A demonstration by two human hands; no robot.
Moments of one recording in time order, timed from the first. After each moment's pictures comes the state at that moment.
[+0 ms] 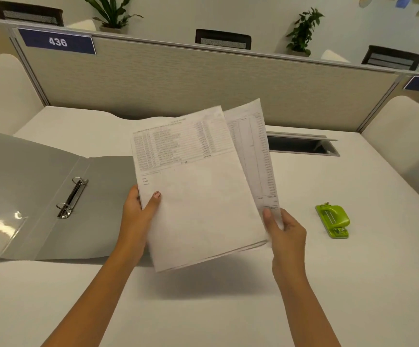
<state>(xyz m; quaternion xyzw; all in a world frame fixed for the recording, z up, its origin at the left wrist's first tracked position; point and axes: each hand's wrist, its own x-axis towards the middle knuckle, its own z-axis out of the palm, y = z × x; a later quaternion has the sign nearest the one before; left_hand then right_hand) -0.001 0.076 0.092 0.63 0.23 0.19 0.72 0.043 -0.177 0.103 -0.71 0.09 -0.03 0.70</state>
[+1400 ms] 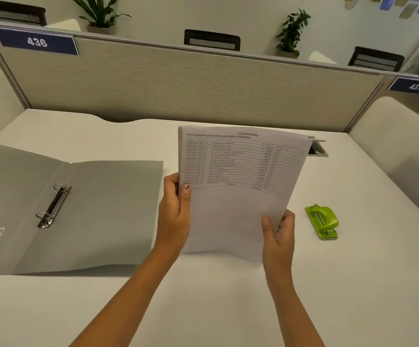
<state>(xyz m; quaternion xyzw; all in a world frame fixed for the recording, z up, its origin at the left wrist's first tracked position) 0.033 -0.003 0.118 0.71 0.06 0.26 0.65 0.054 -0.189 0.082 -0.73 0.02 -0.12 0.67</state>
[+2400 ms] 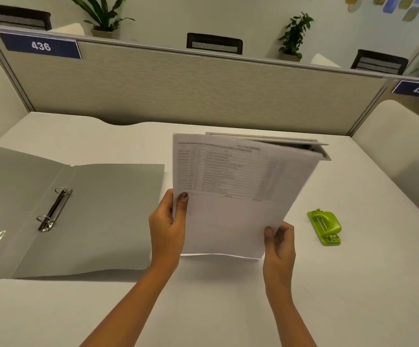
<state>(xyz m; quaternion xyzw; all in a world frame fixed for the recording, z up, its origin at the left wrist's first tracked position) 0.024 -0.003 0.108 0.68 0.13 0.29 0.66 0.049 -0.192 0.068 -0.73 0.02 -0.13 0.67</state>
